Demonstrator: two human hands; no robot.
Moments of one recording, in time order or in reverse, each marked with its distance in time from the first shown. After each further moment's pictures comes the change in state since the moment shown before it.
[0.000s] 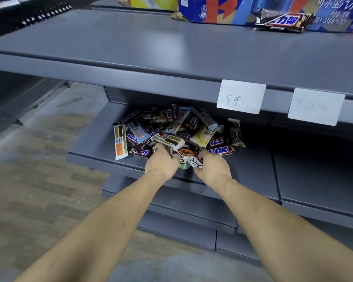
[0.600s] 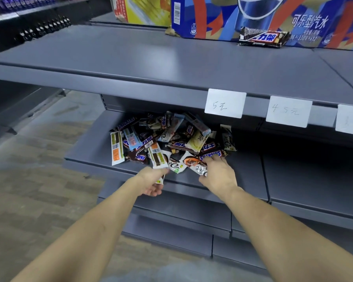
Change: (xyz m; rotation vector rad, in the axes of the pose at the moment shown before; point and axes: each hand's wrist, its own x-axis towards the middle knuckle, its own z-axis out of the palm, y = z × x) left_hand -0.015 -0.031 -0.016 -0.455 -0.457 -0.338; right_hand -0.023 0.022 -0.016 -0.096 0.029 0.004
